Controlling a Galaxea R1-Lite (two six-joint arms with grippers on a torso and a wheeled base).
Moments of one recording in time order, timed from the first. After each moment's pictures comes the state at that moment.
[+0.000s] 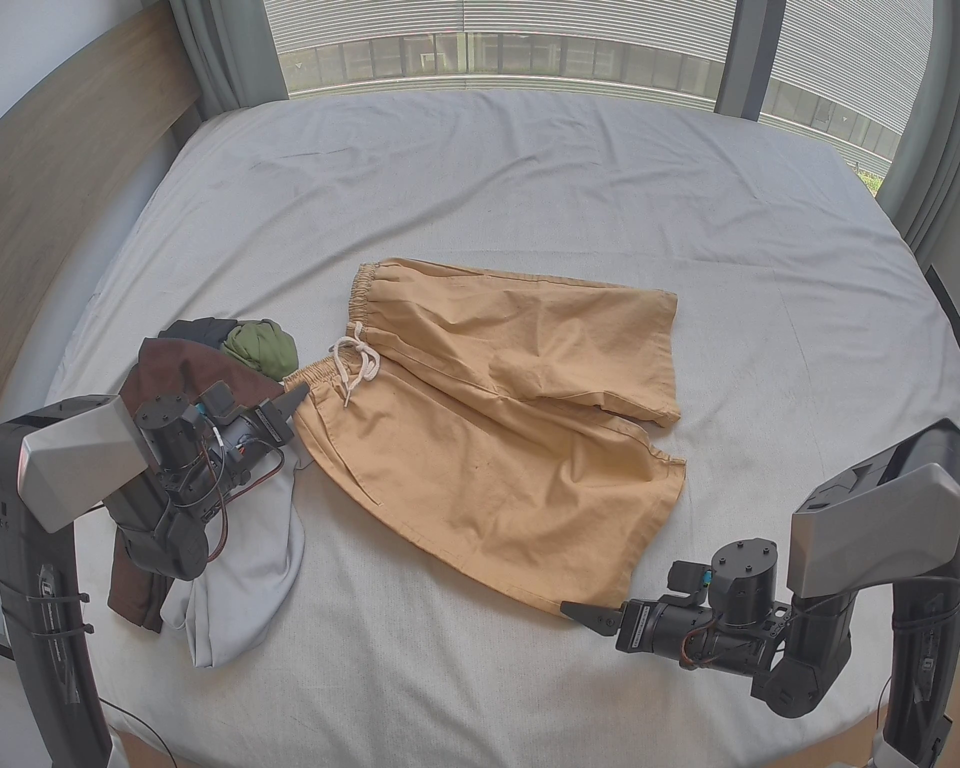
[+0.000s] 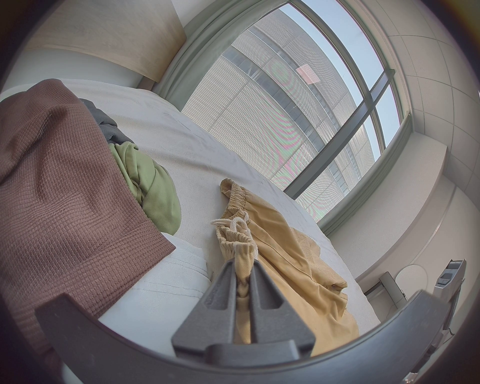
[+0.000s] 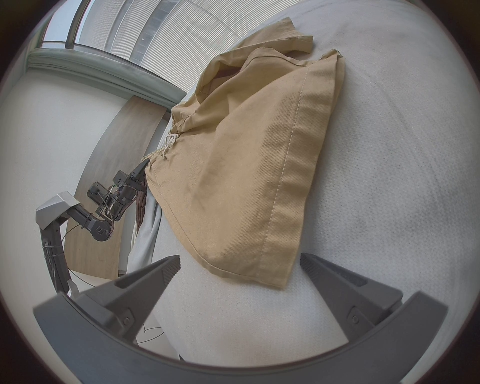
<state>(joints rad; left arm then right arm) -0.05 2.33 -0.88 -1.54 -0.40 -0.56 0.56 2.32 -0.29 -1.55 0.20 0.66</state>
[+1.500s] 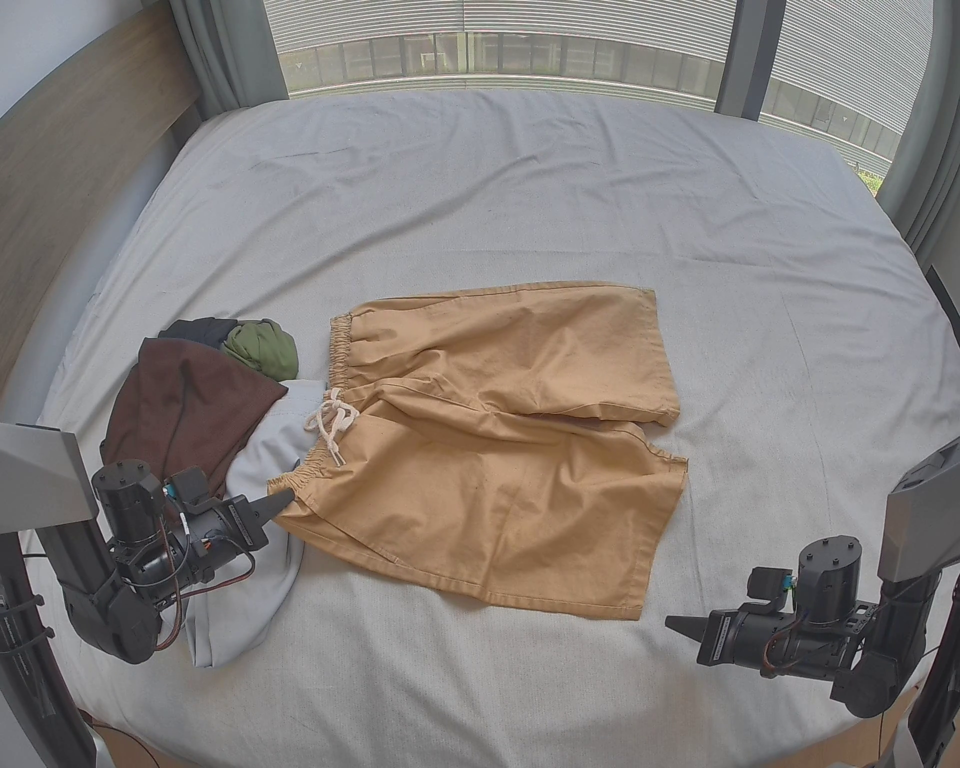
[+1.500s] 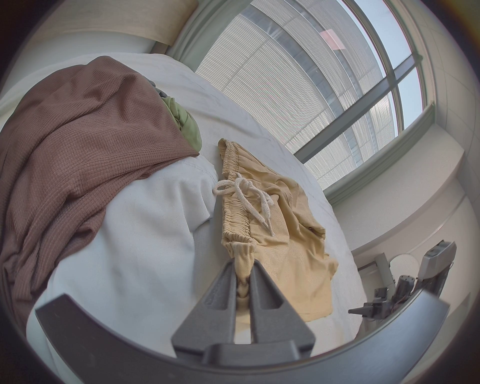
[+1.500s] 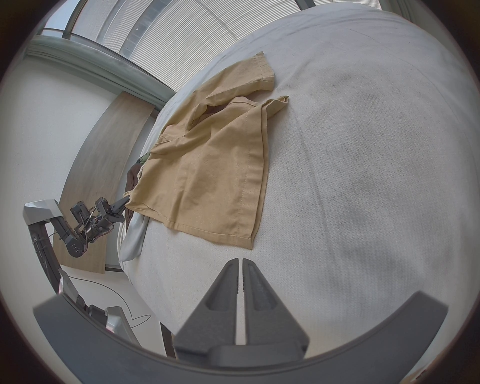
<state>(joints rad) -0.04 2.11 -0.33 -1.54 -0.47 -0.49 0.43 2.10 -0.02 -1.51 0.21 0.54</state>
